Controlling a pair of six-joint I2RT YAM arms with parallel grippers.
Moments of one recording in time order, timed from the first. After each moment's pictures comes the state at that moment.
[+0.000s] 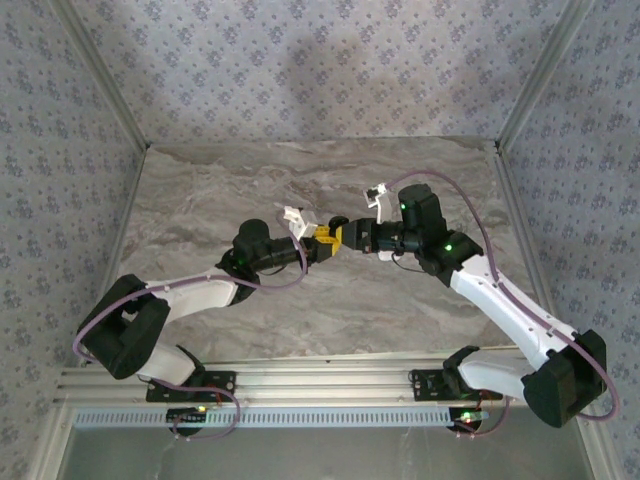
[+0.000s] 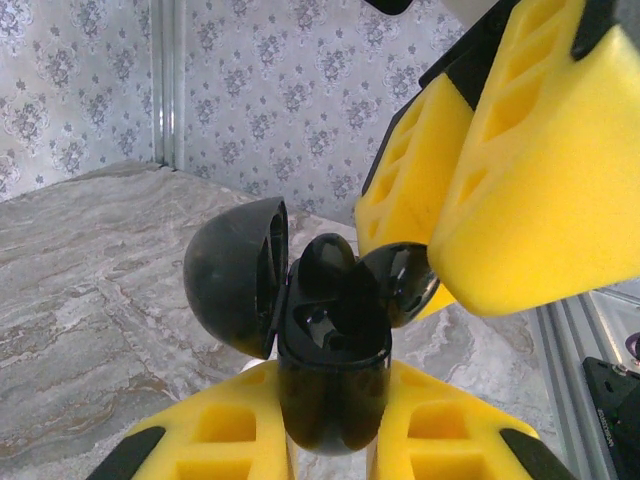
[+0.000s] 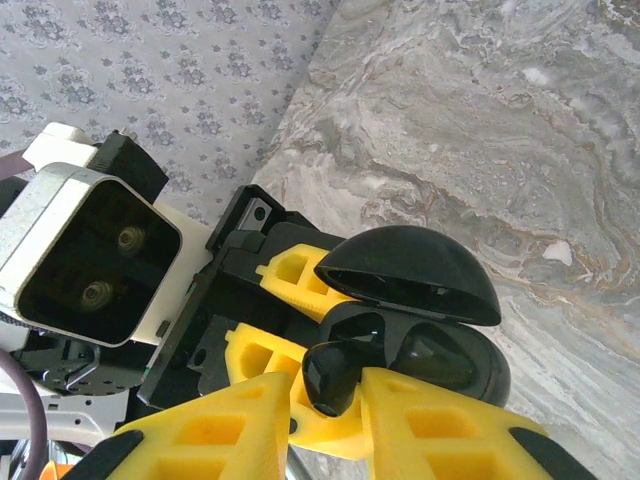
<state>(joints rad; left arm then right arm) -0.71 1.45 0.64 0.78 0.56 -0.18 0.55 1.15 0.98 -0.30 -0.56 0.56</state>
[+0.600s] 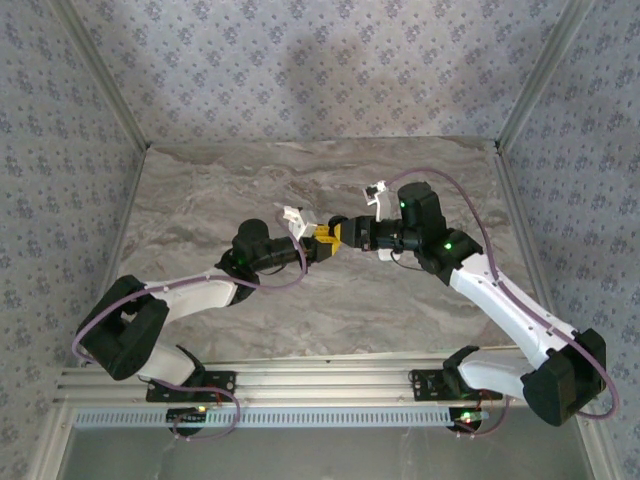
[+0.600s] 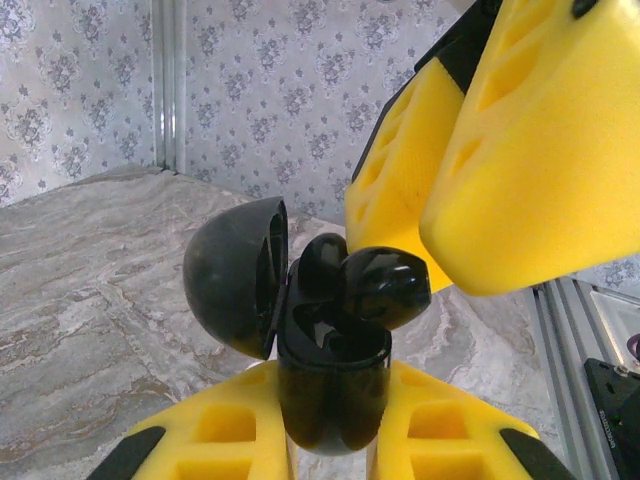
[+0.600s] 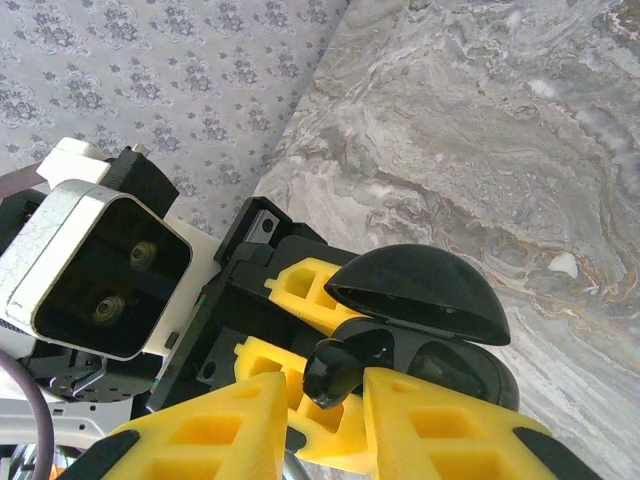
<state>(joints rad) -0.71 1.44 0.64 0.78 0.56 -0.17 0.55 1.16 0.99 -0.30 -0.56 0.56</state>
